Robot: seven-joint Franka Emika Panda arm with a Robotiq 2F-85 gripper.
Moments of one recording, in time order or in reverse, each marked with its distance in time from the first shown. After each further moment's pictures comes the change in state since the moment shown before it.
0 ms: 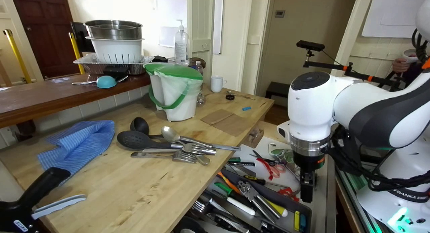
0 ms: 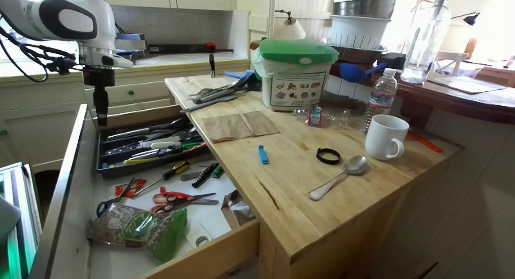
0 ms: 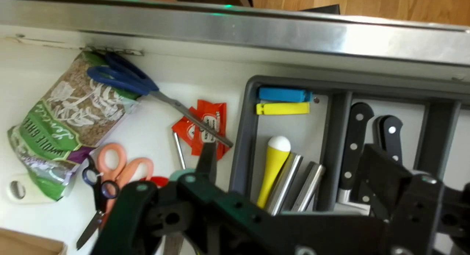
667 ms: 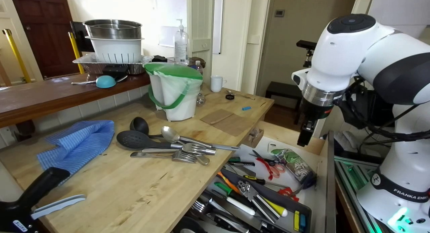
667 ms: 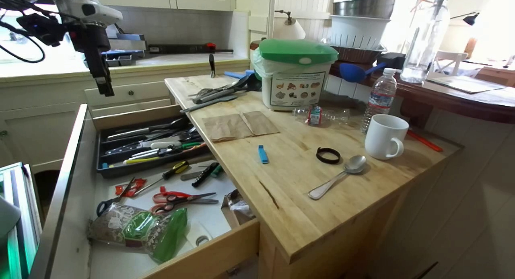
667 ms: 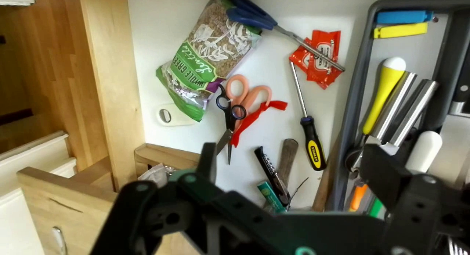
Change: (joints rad) arm -0.101 -0.344 -0.018 -0.003 -0.258 -0.223 0.050
